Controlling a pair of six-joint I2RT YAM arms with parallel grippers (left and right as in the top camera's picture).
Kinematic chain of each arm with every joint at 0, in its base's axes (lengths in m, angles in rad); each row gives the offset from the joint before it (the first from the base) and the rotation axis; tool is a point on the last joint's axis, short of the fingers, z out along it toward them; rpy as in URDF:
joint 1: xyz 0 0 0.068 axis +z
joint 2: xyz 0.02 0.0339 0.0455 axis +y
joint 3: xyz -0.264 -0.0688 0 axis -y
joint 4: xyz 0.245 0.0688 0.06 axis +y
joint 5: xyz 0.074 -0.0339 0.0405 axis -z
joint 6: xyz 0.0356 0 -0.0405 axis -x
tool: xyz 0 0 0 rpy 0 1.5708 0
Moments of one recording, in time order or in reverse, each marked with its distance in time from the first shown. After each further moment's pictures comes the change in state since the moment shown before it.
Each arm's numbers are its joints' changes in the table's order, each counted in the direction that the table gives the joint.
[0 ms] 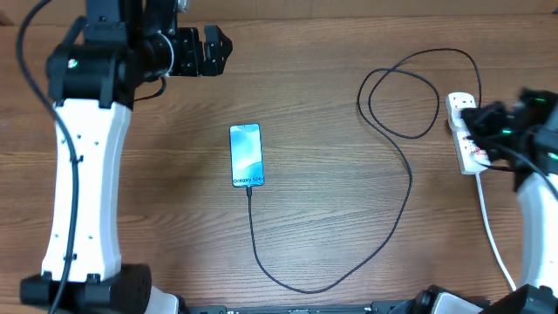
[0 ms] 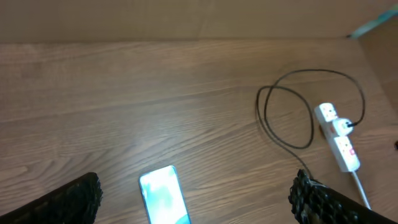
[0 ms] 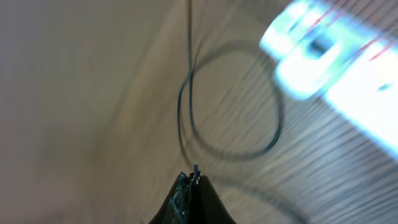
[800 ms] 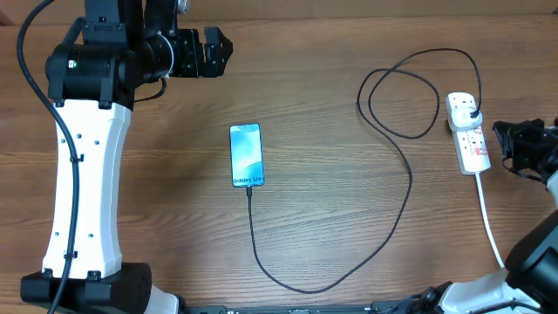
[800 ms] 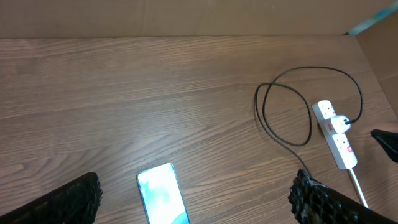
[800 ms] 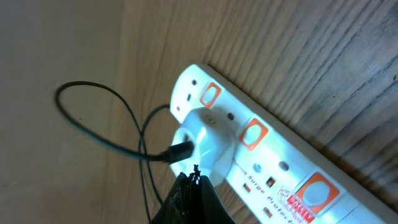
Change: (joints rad) left arm 0.000 0.003 -0.002 0.006 0.008 0.000; right arm -0.272 0.430 0.008 -0.303 -0.186 -0.016
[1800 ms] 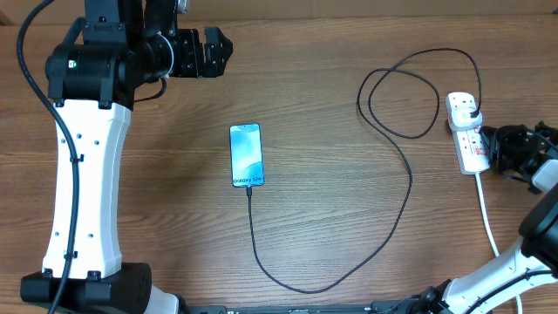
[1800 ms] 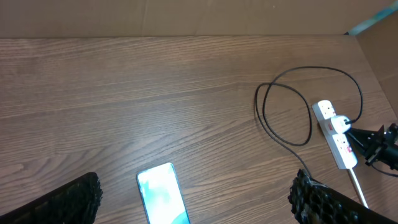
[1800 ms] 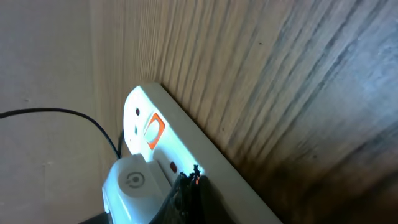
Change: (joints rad) left arm 0.000 0.000 0.000 0.000 0.000 0.000; right arm 0.014 0.235 0.002 -0.235 -0.032 -0.078
